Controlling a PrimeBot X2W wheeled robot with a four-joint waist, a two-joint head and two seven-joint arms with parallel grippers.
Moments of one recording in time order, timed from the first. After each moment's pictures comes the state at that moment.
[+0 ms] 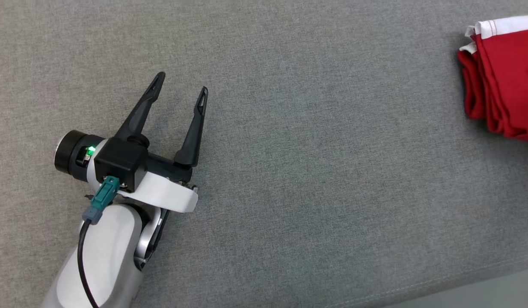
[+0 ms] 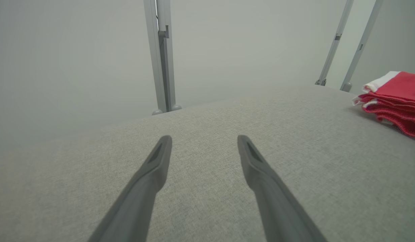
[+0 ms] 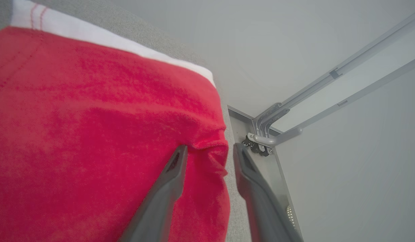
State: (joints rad) left arm -0.45 0.21 -0.35 0.08 -0.21 0.02 -0.19; right arm -0.71 -0.55 0.10 0.77 0.04 0.13 -0.20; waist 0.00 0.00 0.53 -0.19
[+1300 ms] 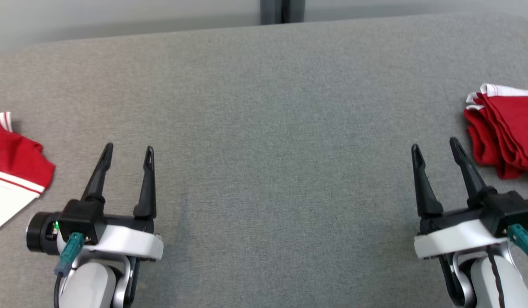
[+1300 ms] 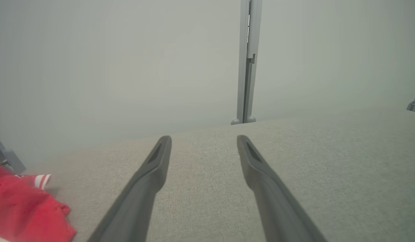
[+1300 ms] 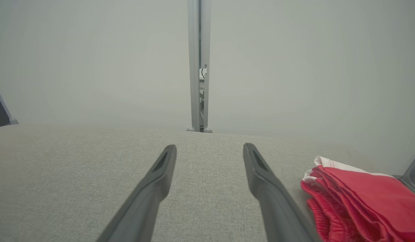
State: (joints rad) left arm -0.22 0.24 -0.24 0.12 -0.28 0.13 -0.26; right arm -0.23 -0.08 0.07 0.14 0.10 0.13 -0.25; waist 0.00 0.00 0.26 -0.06
